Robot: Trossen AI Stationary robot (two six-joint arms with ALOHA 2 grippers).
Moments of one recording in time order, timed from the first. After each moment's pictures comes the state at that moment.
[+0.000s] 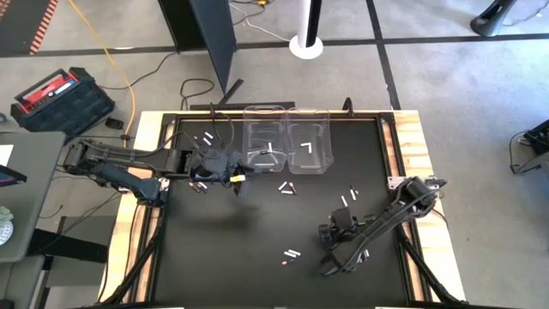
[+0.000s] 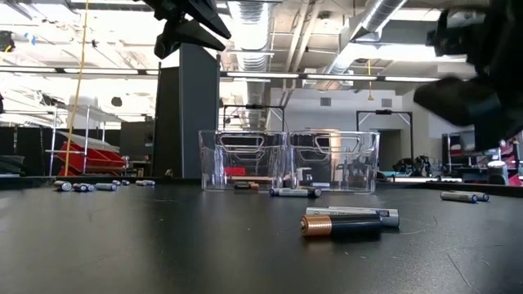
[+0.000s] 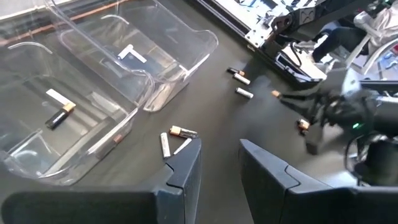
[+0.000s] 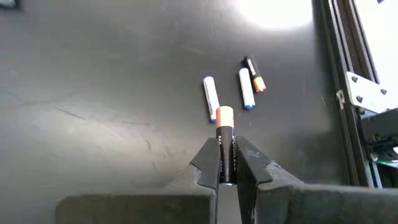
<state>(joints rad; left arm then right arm) -0.06 1.21 1.02 -0.34 -0.30 -0.66 0.67 2.02 1.37 -1.57 0.49 2.12</state>
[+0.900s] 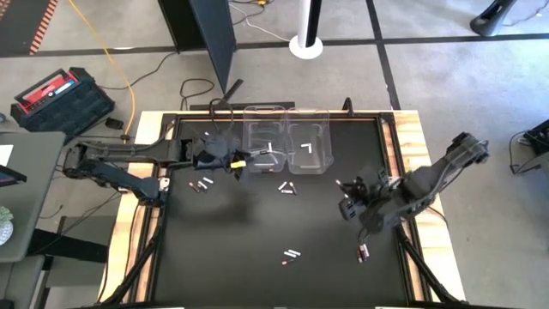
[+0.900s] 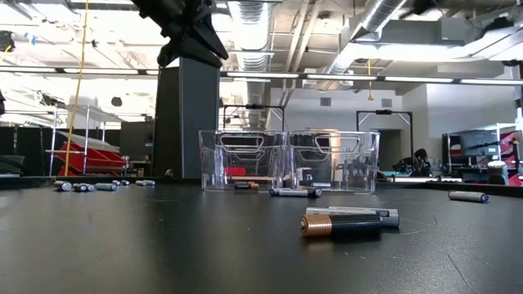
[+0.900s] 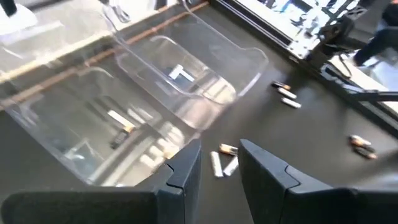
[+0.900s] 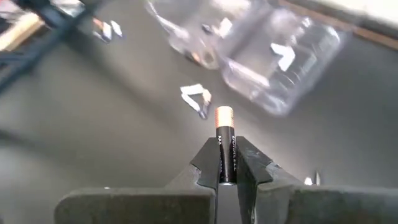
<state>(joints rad) 0.10 1.21 1.02 -0.37 -0.30 -0.52 0.57 1.28 1.37 -1.29 0.75 1.35</state>
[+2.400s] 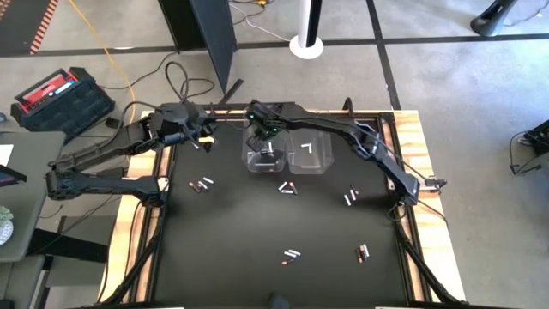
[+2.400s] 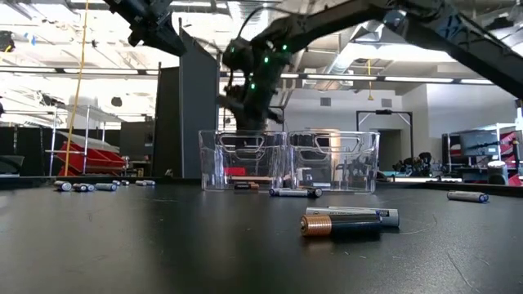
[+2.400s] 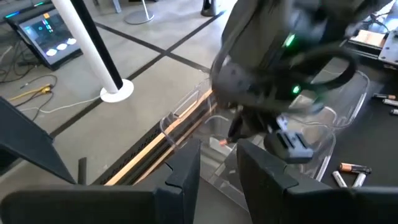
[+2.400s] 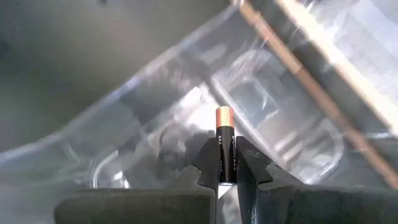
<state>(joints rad) 0.43 0.93 1.02 -0.53 -0.30 -0.03 -0.37 2.36 2.21 -0.89 0.12 0.25</state>
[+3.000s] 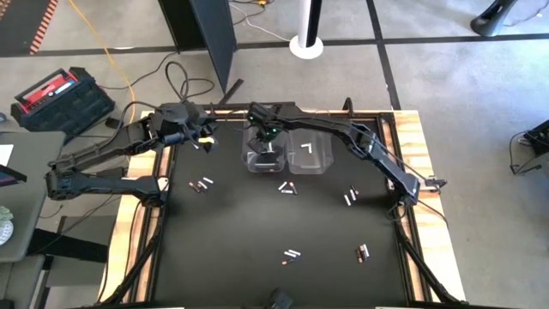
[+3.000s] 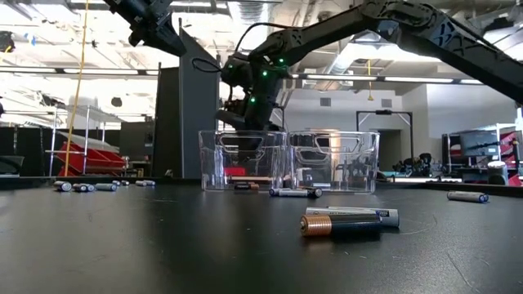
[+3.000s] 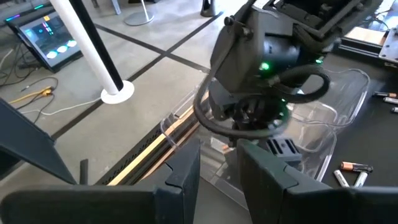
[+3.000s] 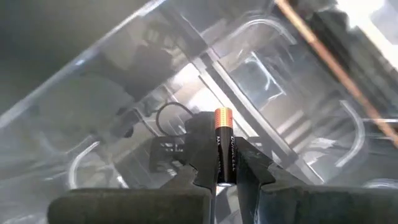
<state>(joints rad) 0.43 0.93 1.02 -0.53 -0.30 -0.02 -0.39 2.42 2.22 -0.92 0.10 0.26</state>
